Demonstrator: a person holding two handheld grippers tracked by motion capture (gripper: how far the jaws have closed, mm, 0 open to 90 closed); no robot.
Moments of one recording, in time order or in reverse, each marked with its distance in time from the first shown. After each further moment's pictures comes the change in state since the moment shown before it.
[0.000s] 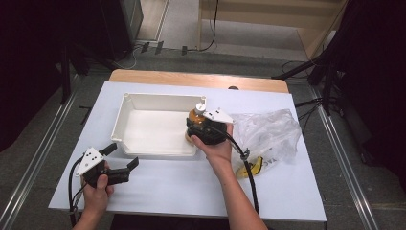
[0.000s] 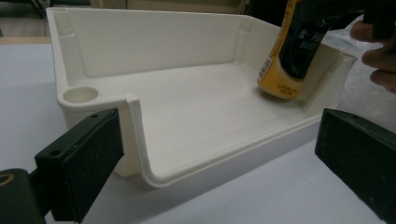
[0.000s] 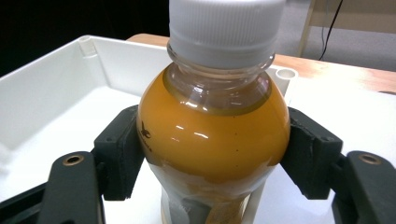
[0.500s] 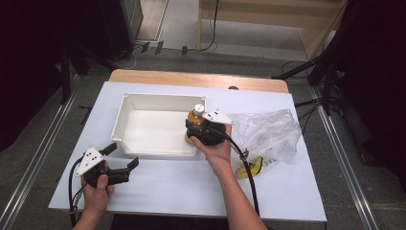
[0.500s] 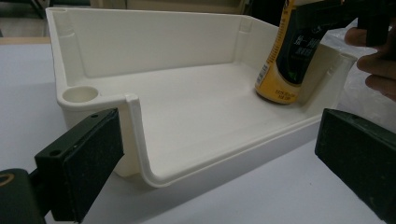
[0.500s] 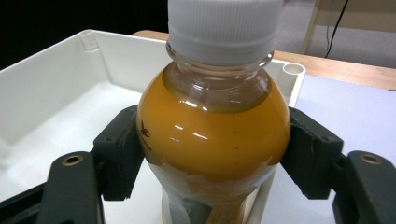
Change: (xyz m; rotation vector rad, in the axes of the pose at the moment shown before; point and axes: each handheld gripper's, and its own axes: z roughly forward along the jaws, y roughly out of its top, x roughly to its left) left arm 0.000 0.000 0.000 0.001 0.001 0.003; right arm -0.001 -0.004 0.005 0.003 0.013 -0.007
